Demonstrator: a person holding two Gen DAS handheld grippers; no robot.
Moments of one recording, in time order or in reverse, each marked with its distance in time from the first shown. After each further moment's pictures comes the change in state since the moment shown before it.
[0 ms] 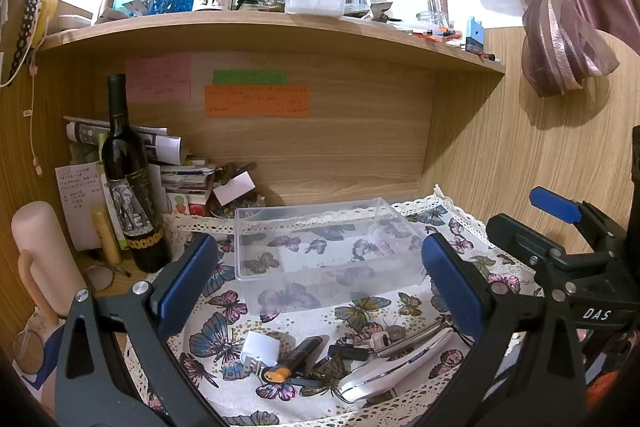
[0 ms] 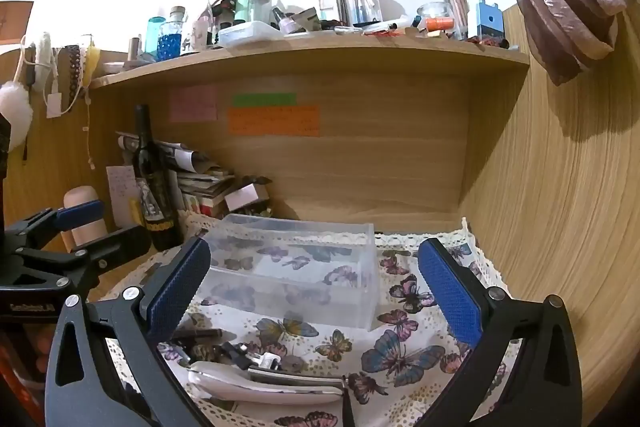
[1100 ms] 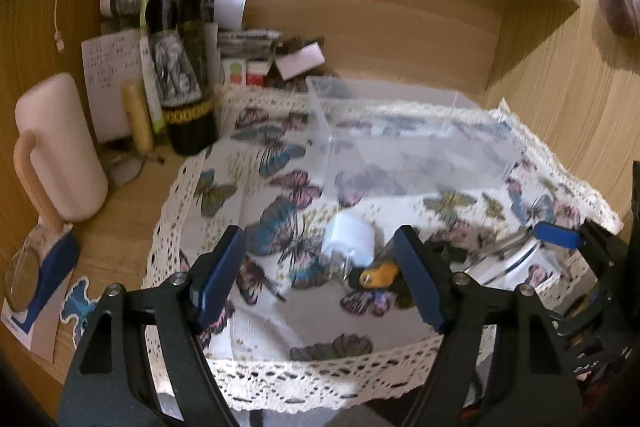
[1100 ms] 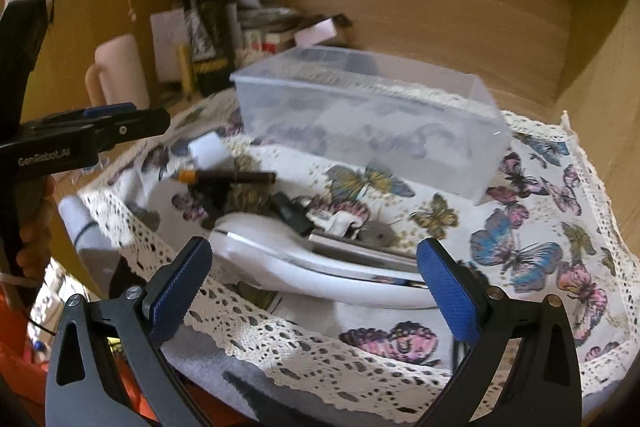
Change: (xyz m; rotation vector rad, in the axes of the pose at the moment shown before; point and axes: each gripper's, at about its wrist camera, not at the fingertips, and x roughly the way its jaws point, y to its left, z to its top) left arm 0.038 0.066 -0.082 -0.085 0.331 0.125; right arm 0.071 0.036 -0.092 -0.160 0.445 0.222
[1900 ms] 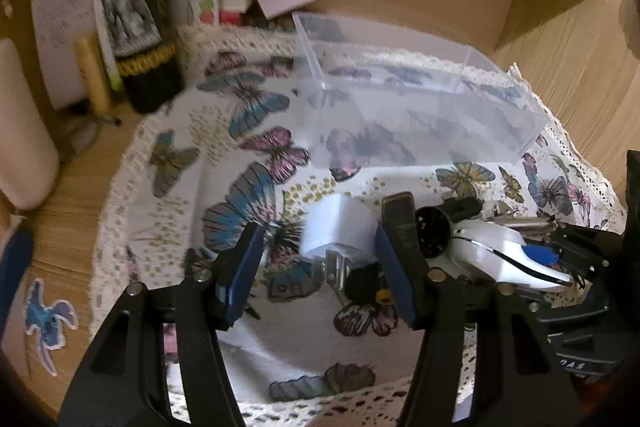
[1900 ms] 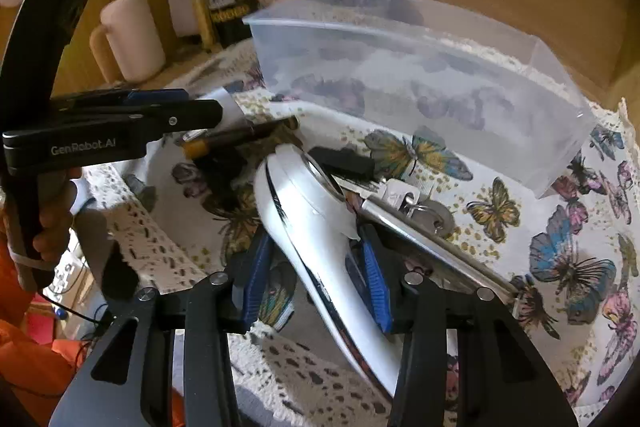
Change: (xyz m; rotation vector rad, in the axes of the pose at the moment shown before) left arm 0.067 -0.001 0.008 -0.026 0.205 -0.059; right arm 0.043 0.003 0.009 -0.017 0.168 0.141
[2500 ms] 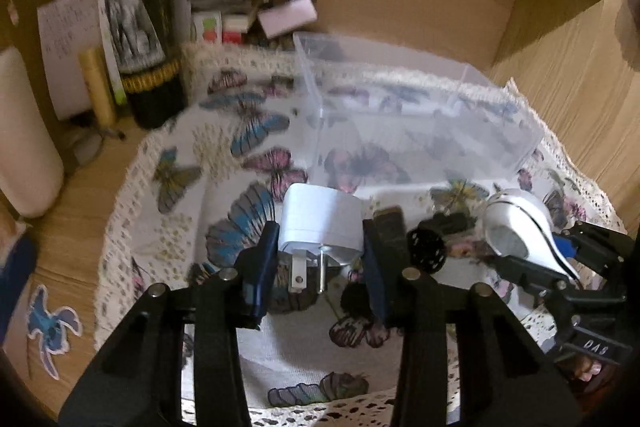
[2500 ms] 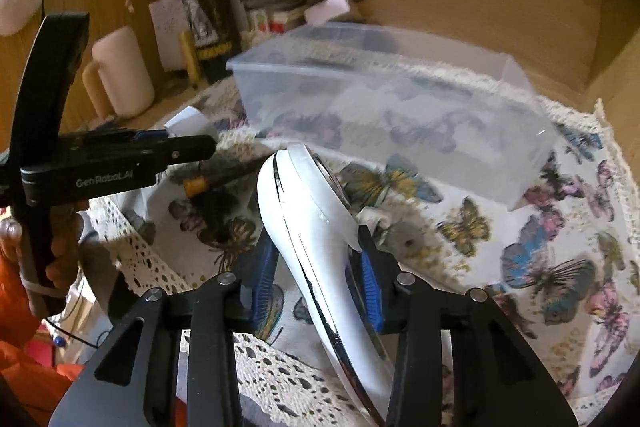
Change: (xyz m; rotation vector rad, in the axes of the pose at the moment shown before) left arm -0.018 -0.004 0.004 0.010 -0.091 0.008; right arm -0.037 -0.012 0.011 0.074 -0.128 -0.035
